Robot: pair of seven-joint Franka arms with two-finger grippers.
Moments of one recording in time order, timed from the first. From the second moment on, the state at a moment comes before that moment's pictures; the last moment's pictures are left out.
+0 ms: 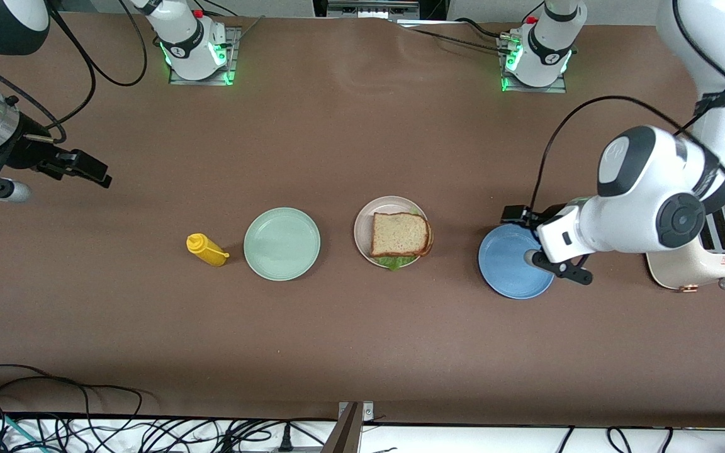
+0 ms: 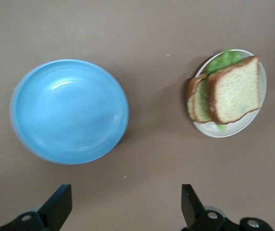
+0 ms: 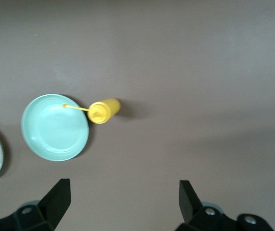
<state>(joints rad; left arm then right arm) 0.19 0.46 -0.46 -1.47 0.00 1.67 0.05 -0.06 0.06 0.12 -1.66 0.08 1.73 0.23</state>
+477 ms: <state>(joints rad) 0.21 0.25 -0.46 -1.47 0.08 1.54 0.05 -0.07 0.06 0.03 -1.66 0.07 1.72 0.22</state>
